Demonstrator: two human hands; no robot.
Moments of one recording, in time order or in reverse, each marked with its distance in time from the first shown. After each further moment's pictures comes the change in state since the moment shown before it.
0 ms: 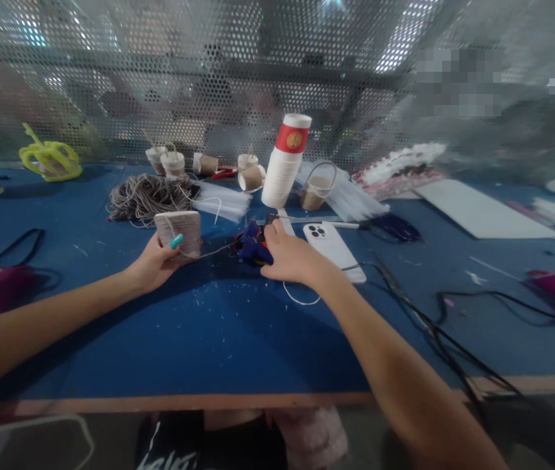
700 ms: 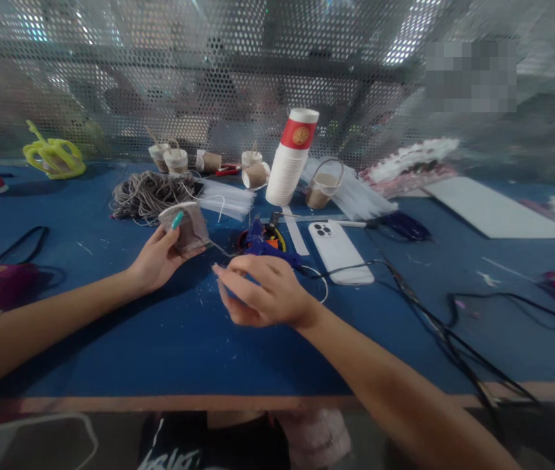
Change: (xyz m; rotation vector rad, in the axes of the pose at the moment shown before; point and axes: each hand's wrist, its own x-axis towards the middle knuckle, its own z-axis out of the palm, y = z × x) left_hand 0.004 -0.005 -0.002 -0.062 0.140 0.023; right_hand -0.025 -0.040 0.031 0.077 0.886 -0.851
